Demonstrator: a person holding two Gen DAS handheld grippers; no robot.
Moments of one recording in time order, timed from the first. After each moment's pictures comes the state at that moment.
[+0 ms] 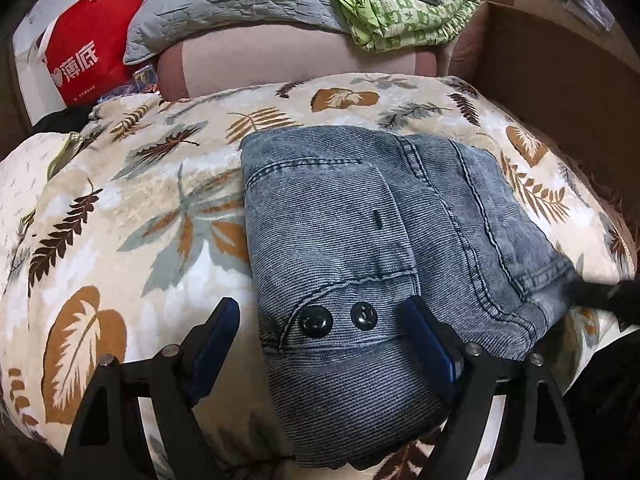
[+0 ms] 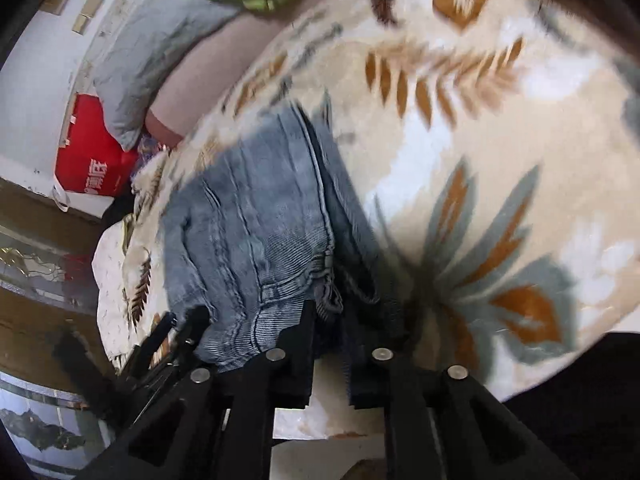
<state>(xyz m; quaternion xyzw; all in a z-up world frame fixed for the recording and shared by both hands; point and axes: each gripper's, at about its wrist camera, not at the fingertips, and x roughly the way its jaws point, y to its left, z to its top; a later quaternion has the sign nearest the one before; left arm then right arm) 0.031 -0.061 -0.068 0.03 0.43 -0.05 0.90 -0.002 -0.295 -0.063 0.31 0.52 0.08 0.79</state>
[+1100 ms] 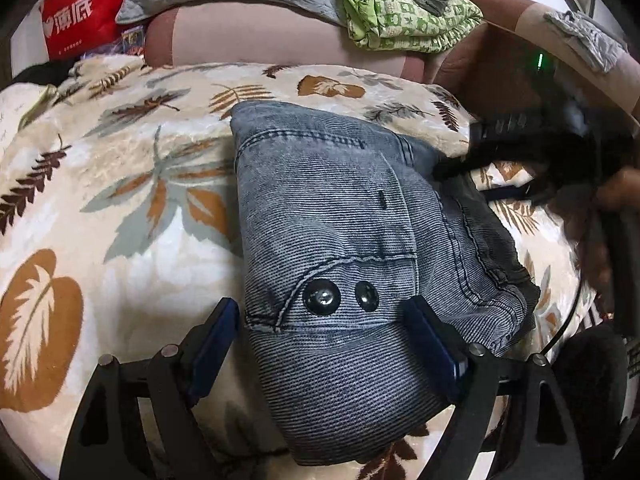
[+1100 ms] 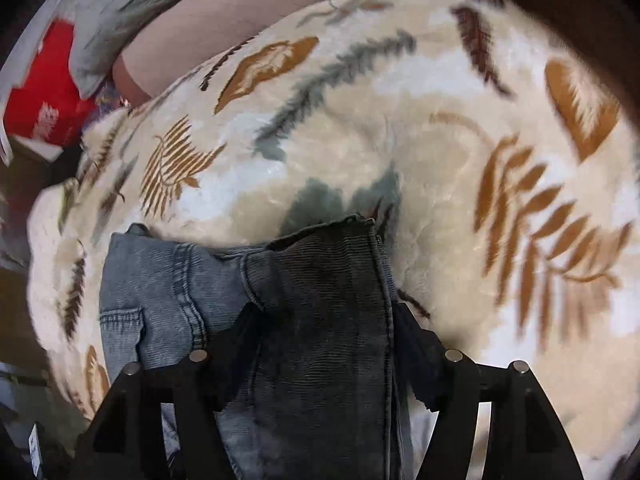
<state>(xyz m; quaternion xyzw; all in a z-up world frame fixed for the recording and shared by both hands) 0.028 -0.042 -0.085 -0.06 0.45 -0.12 0.88 0.155 -0.232 -0.063 0.13 0.58 0.06 0.80</state>
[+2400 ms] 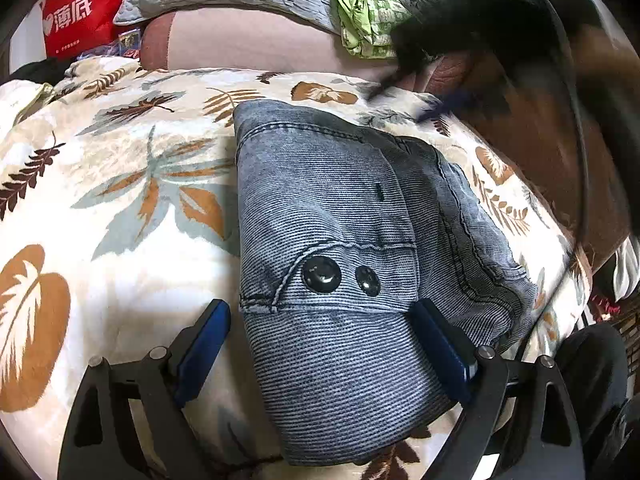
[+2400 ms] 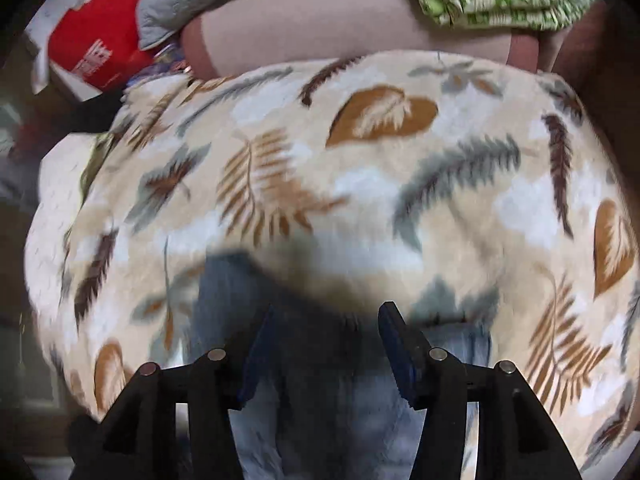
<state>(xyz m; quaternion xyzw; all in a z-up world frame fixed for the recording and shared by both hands) 0.022 -0.038 -0.087 -0.08 0.43 -0.13 0.89 0.184 -0.163 -0.016 0.03 0.56 0.13 0.81</state>
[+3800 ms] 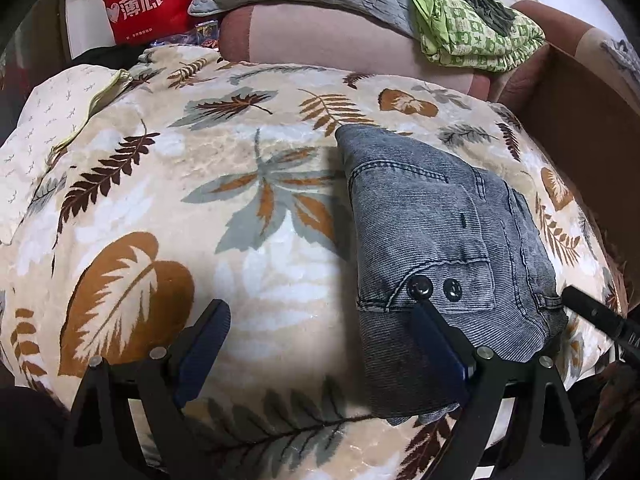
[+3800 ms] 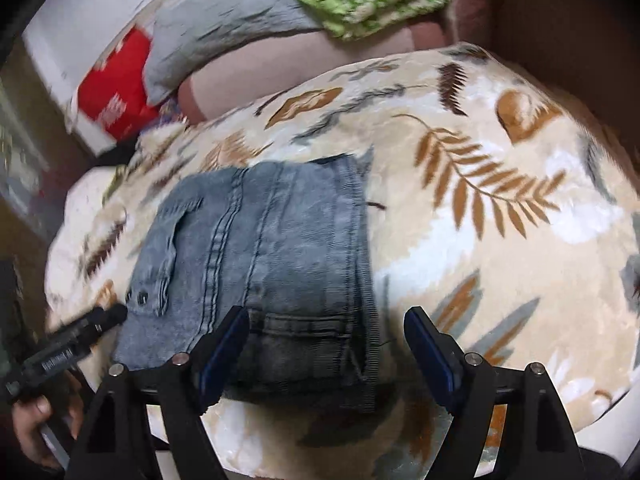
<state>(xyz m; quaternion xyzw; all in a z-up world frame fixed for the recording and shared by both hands) 0.018 0.001 -0.053 -0.07 0.47 0.00 0.88 0.007 -0.278 -0.050 0.15 0.45 0.11 0.87</state>
